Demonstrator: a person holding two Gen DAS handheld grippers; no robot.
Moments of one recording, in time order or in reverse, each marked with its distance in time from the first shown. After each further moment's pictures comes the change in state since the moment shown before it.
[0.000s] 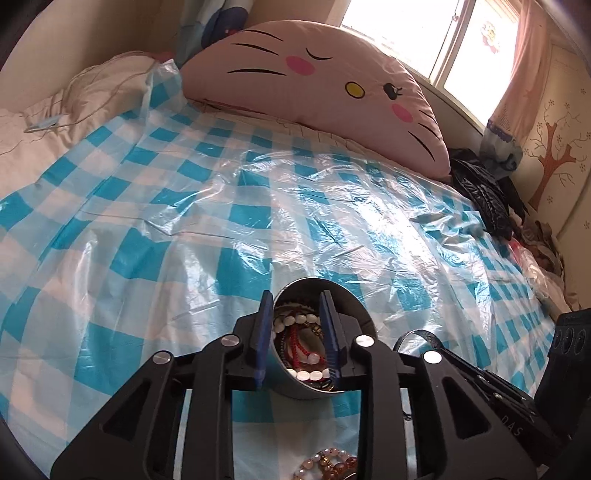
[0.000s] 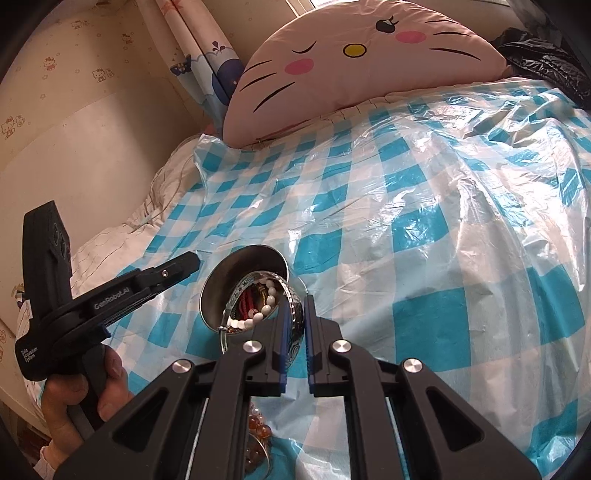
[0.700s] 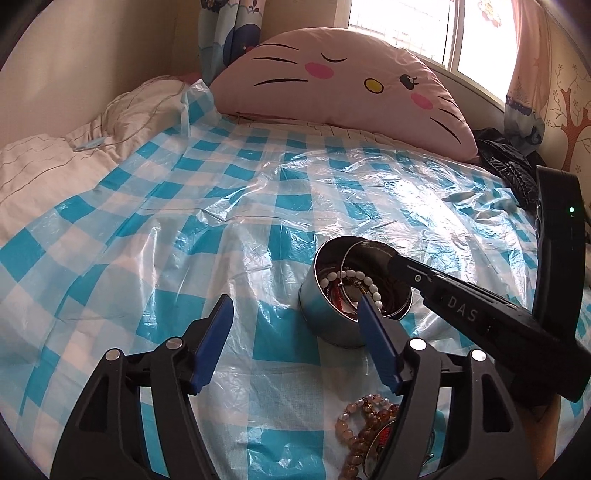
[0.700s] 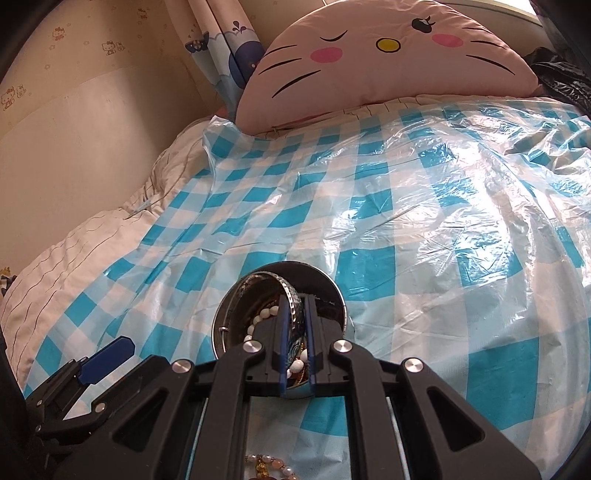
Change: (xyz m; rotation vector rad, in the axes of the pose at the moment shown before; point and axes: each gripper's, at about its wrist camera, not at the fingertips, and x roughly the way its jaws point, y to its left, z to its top) left arm -0.036 -0.009 -0.040 0.103 -0.027 0.192; right arm 0.054 0.036 0.014 -0.070 0.023 -0.022
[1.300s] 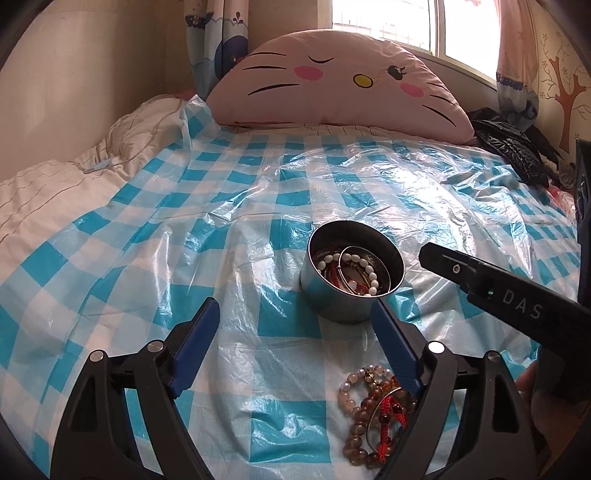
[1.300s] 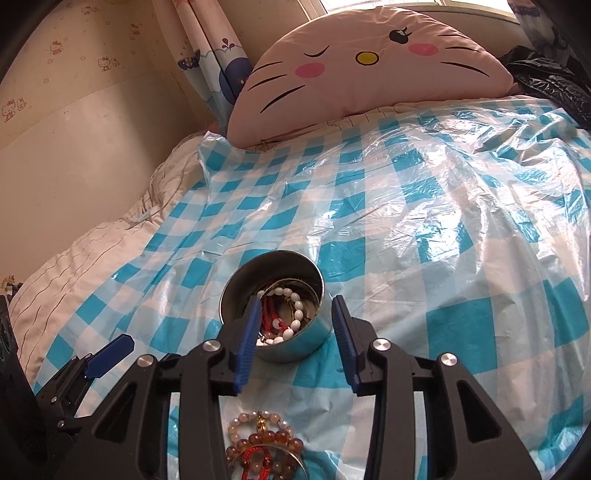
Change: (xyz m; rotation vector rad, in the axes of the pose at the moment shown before) left arm -0.026 -0.020 -0.021 0.100 -0.017 0.064; right arm -0.063 -0.004 -0.027 0.034 -0.049 -0.036
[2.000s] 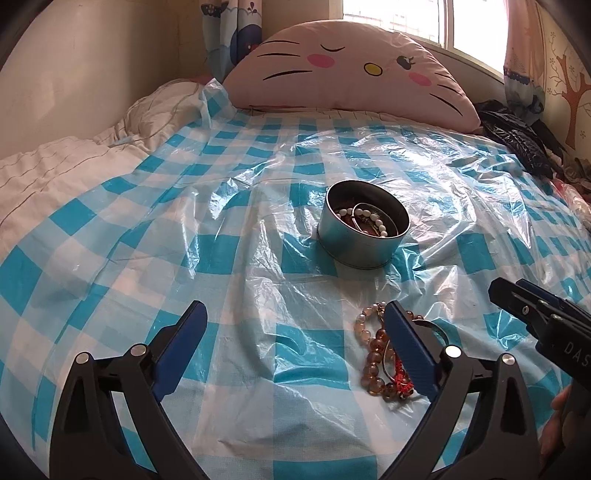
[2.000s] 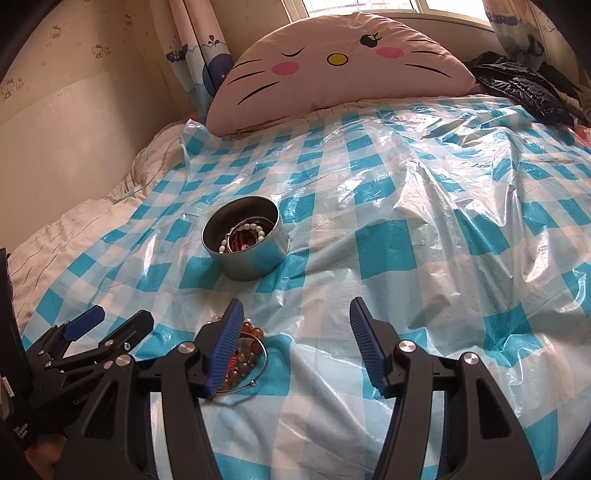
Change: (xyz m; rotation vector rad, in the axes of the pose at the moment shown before) left arm -0.028 0.021 -0.039 -0.043 0.055 0.033; right arm -0.057 -0.011 -0.057 -0.014 0.035 -0.131
